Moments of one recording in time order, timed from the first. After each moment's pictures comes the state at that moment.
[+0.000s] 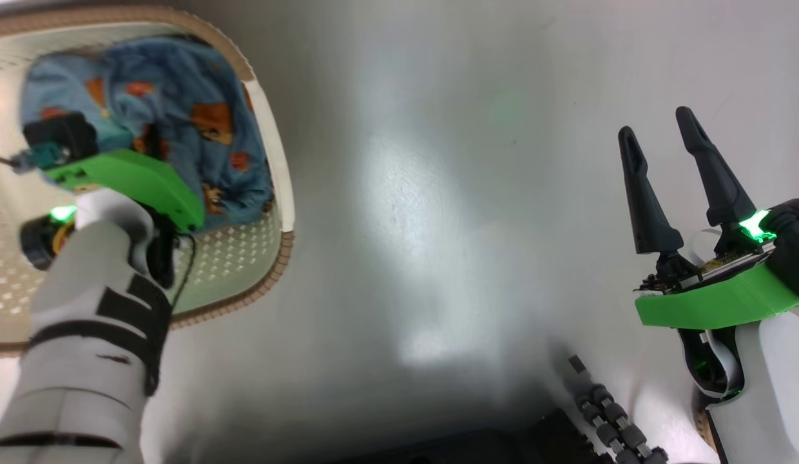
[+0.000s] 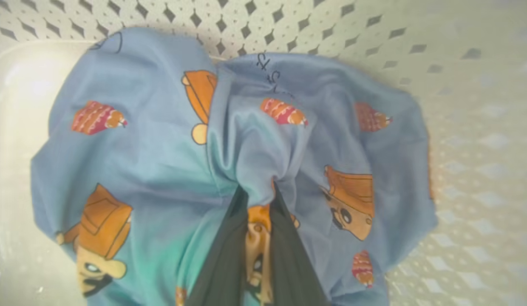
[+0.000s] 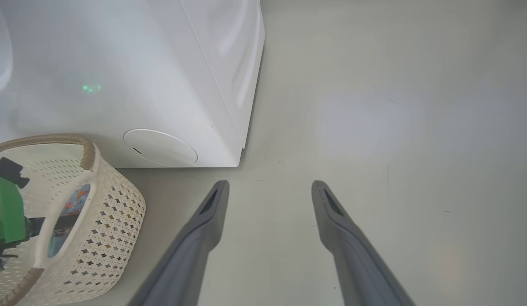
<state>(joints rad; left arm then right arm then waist) -1.09 0.06 -0.15 1.29 -0.46 0.06 -0.22 -0.38 -0.21 0.08 -0.01 0.34 0.13 -0.26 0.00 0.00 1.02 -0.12</state>
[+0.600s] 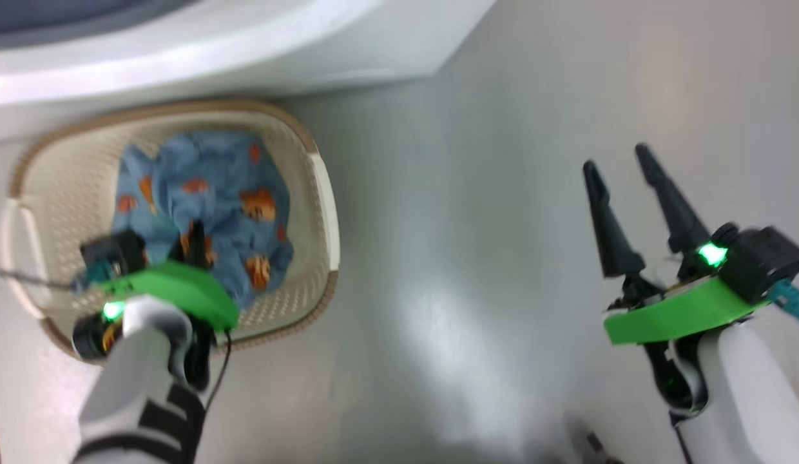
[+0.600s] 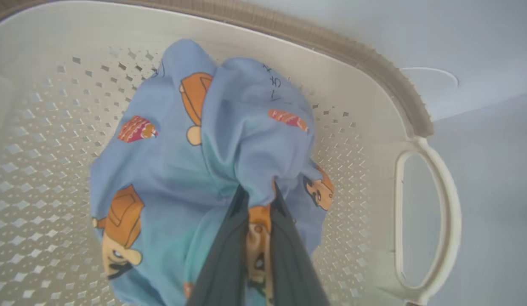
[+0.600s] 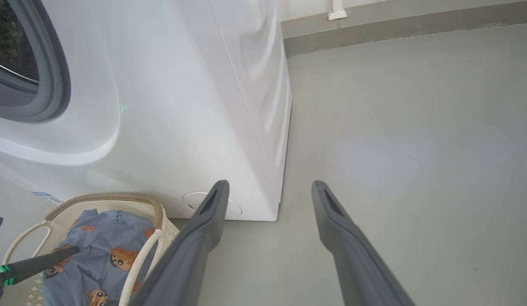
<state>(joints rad) -0.74 0.03 -0.10 1.00 -0.44 0.04 -0.25 -0.37 -0.17 0.12 0.09 0.34 0.13 -0.26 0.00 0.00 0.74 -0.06</state>
